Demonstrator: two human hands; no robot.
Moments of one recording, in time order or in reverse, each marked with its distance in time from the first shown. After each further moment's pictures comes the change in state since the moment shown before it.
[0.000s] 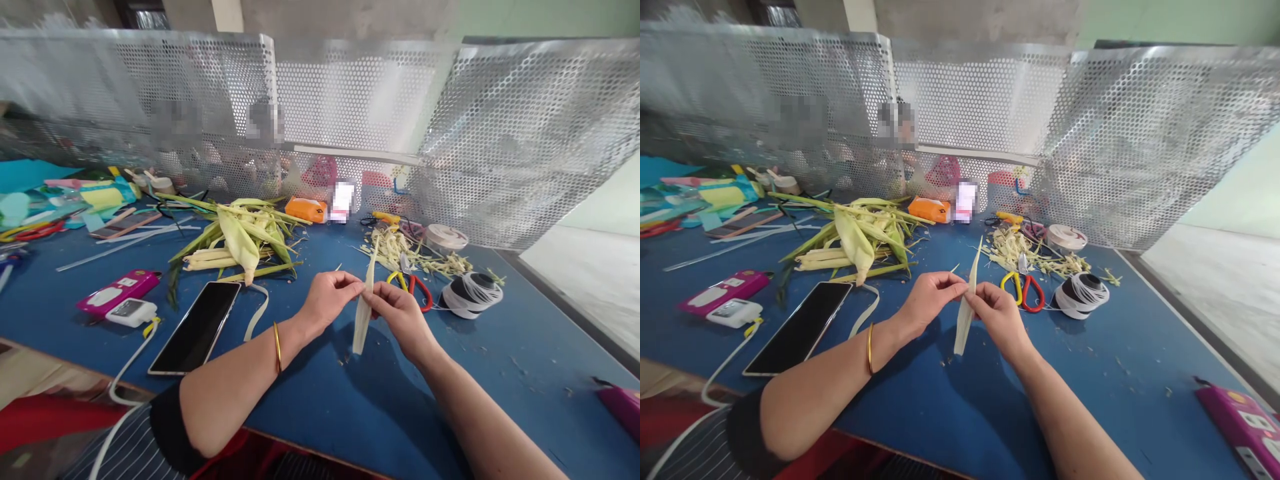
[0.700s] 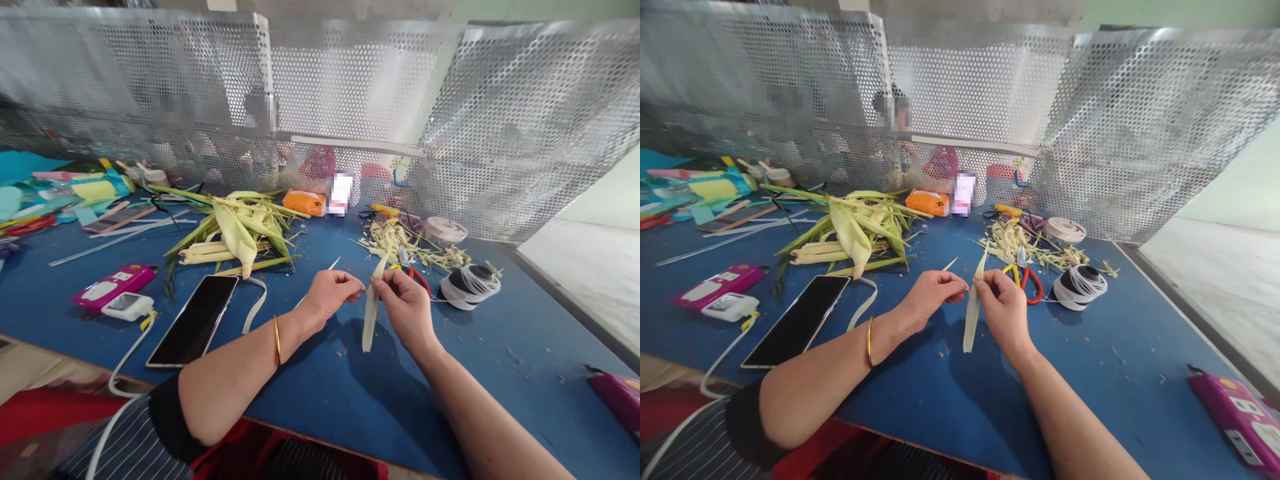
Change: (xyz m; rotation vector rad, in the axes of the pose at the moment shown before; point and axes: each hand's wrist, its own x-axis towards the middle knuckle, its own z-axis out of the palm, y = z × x) left_hand -0.001 -0.006 0.007 -0.075 -0.029 -0.216; right_hand -0.002 0.004 -0.002 -0.261 0.288 -0.198
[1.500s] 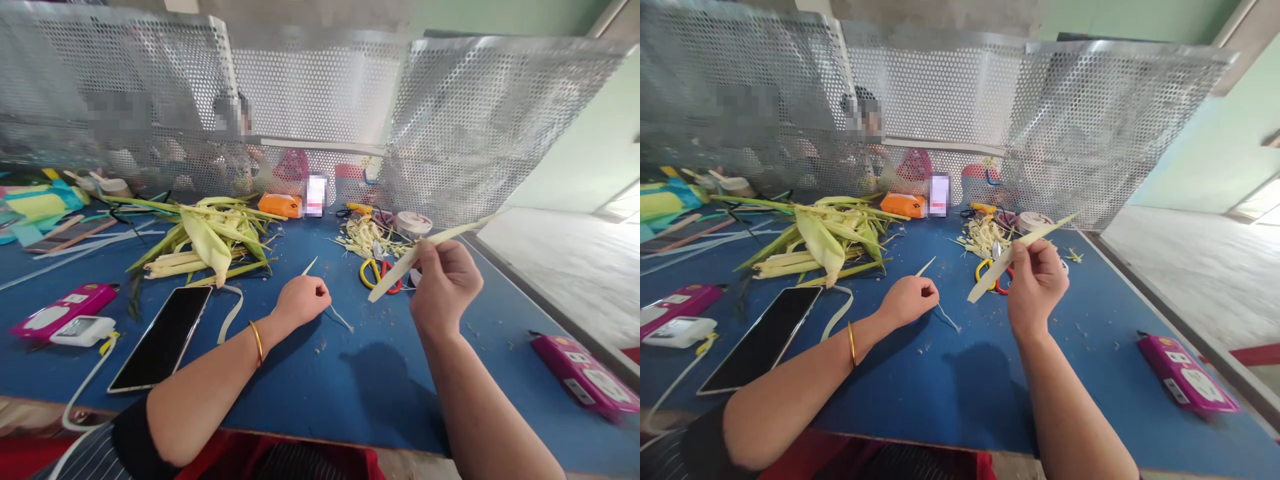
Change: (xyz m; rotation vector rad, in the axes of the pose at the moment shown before) left_hand 0.006 -0.006 -0.015 1.049 -0.026 0.225; right_hand 0.022 -0.025 -0.047 0.152 0.709 -0.309
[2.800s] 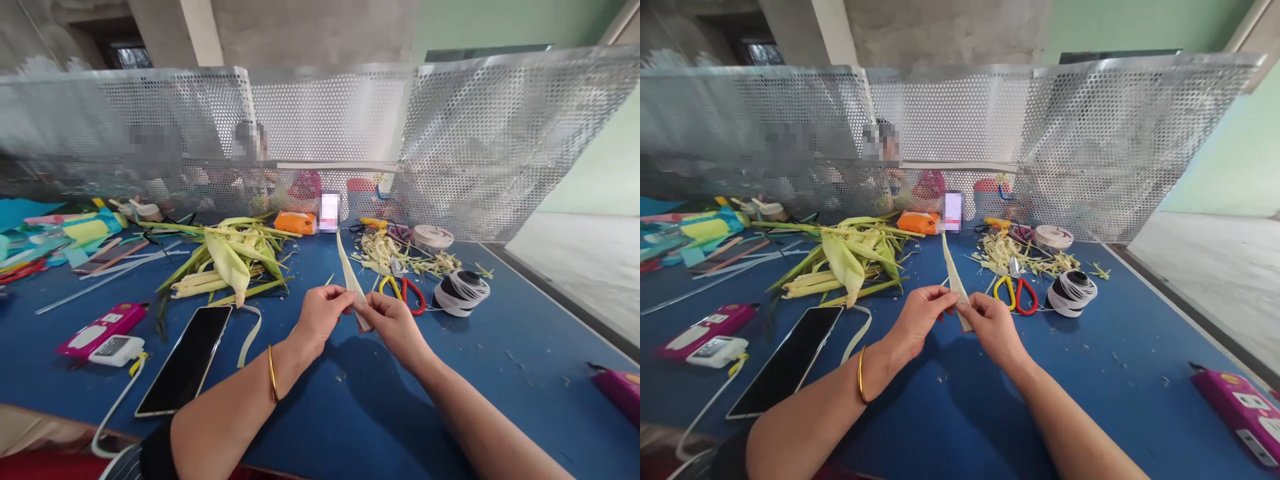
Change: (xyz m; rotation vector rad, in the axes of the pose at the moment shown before) left_hand -0.005 0.024 -0.009 -1.018 0.119 -0.261; right_hand -0.056 0.022 0.019 0.001 -0.922 0.550
